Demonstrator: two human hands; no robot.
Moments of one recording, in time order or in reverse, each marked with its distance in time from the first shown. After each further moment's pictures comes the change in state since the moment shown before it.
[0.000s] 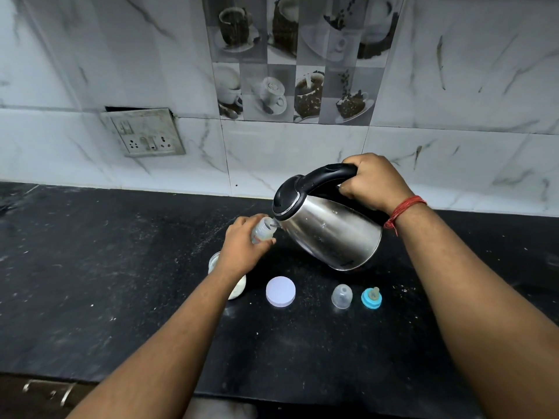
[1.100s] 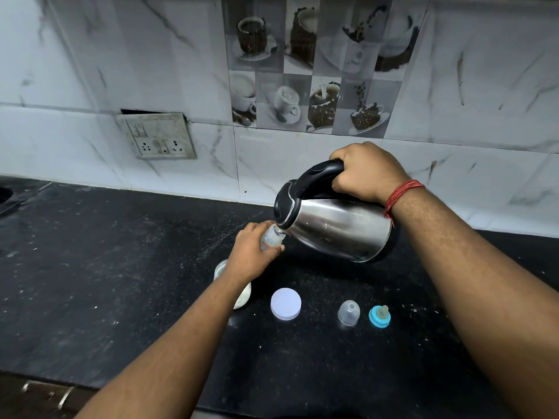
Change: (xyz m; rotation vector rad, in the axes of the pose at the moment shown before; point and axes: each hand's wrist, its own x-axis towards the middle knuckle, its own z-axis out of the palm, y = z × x) left_hand 0.012 0.002 0.001 0.003 -0.018 -0.037; right_hand 0.035 -0.044 -0.005 -0.392 -0.064 -0.212
